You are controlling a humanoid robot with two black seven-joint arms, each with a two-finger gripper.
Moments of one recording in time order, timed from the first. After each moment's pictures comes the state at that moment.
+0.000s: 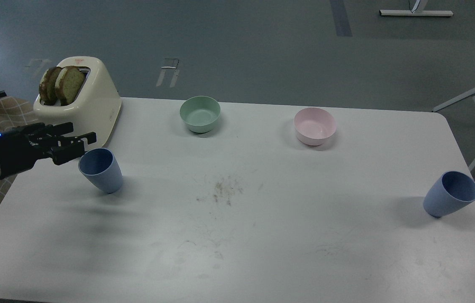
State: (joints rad) left arm -0.32 1.06 -0.87 -1.28 1.83 -0.10 -0.49; right arm 0.75 -0.41 1.69 0.83 -0.72 0.49 0.04
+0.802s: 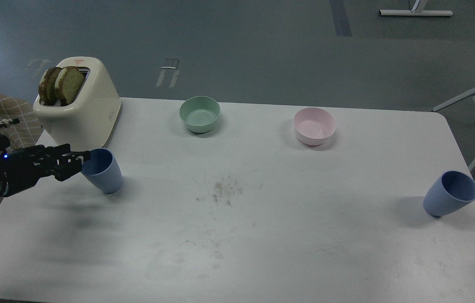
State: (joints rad) left arm -0.33 0.94 -0.79 -1.10 1.85 -0.05 -0.49; right arm 0.73 -0.41 1.69 0.86 -0.72 0.49 0.04
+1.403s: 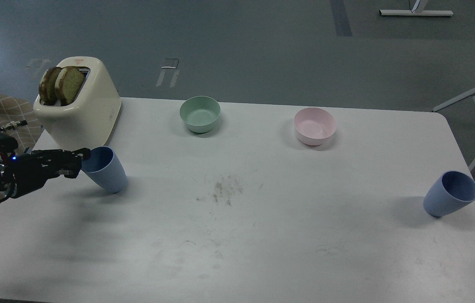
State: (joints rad) left arm -0.35 0.93 -0.79 -1.09 1.85 -0.05 -0.49; right arm 0.72 -0.44 1.72 0.86 -0.72 0.49 0.04
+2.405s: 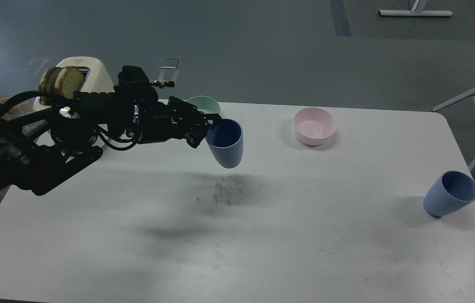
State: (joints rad) left arm -0.90 0.52 -0.48 -1.16 2.07 -0.20 -0.49; right arm 0.60 -0.51 1.81 0.89 -0.71 0.49 0.04
